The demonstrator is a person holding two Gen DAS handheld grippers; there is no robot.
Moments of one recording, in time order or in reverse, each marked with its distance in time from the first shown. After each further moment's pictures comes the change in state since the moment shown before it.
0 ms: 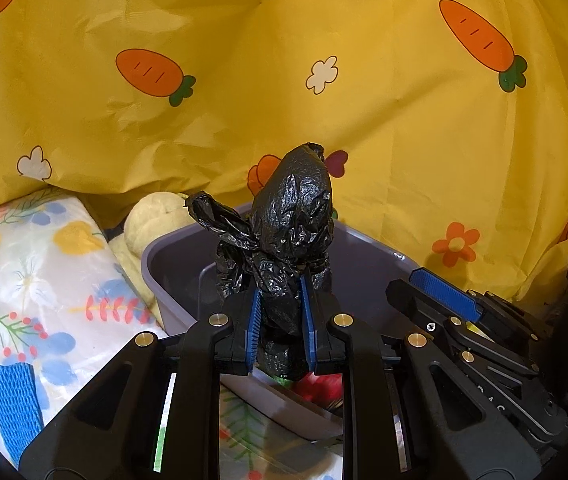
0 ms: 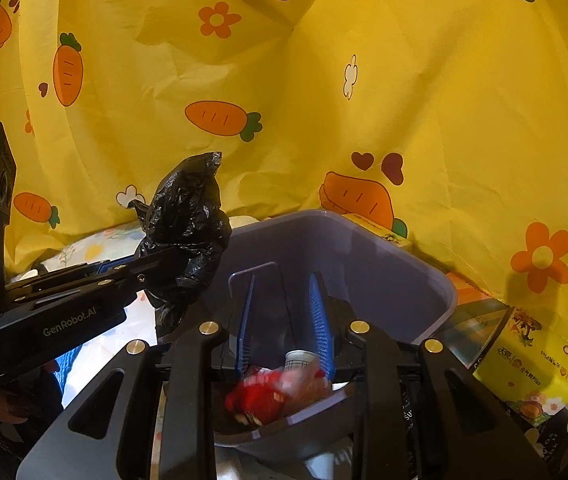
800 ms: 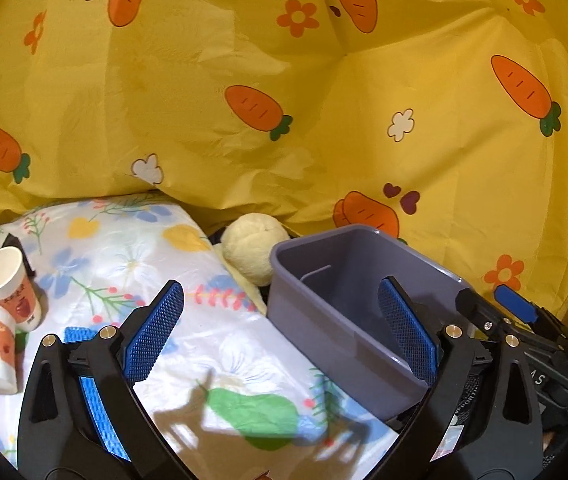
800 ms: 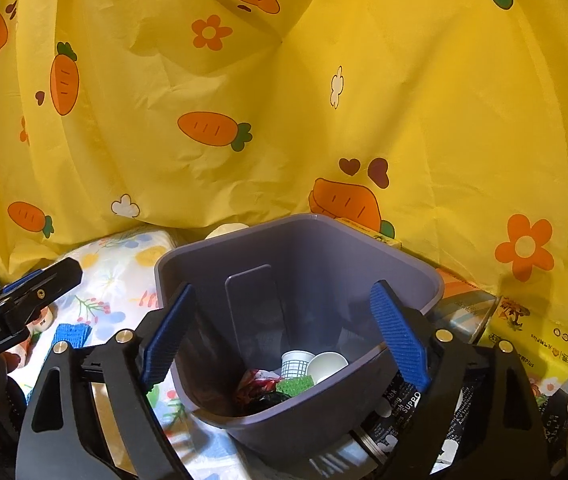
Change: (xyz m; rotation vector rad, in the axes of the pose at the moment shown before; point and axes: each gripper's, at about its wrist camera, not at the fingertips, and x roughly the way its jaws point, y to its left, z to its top) left arm -0.081 0.043 -0.031 -0.097 -0.161 0.278; right arm -0.016 0.009 -0.008 0.026 -0.046 -0.047
